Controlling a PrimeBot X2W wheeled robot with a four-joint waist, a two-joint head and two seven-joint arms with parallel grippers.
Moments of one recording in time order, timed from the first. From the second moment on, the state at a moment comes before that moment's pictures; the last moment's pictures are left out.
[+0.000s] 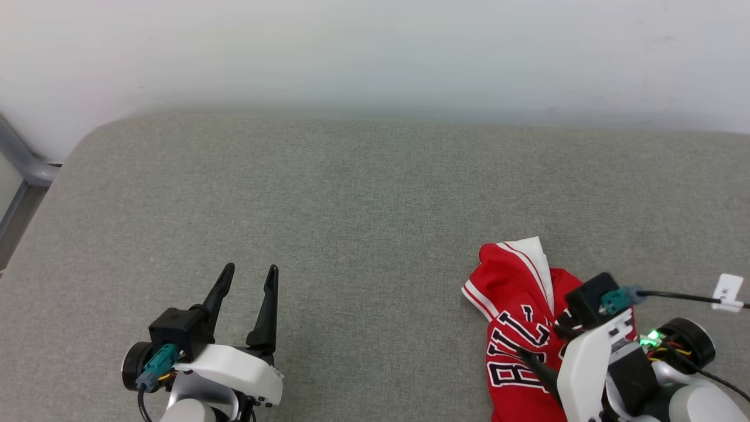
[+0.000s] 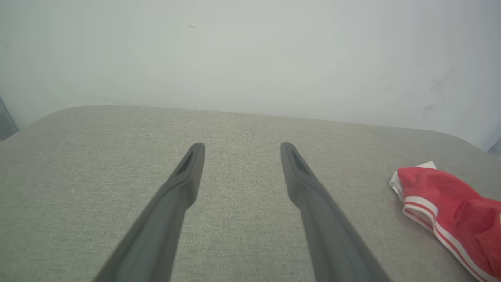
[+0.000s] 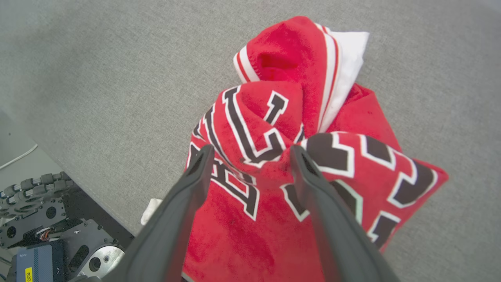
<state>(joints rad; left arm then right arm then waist) -0.12 0.20 -0.23 0.22 -0.38 -0.01 -0.26 -0.10 -0.33 0.29 -0.15 0.38 0.13 0.77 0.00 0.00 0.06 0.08</state>
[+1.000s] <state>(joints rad) -0.19 0.17 -0.22 0.23 -0.36 -0.04 -0.26 -0.50 -0.35 0.49 -0.02 0.38 0.13 0.66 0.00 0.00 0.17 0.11</state>
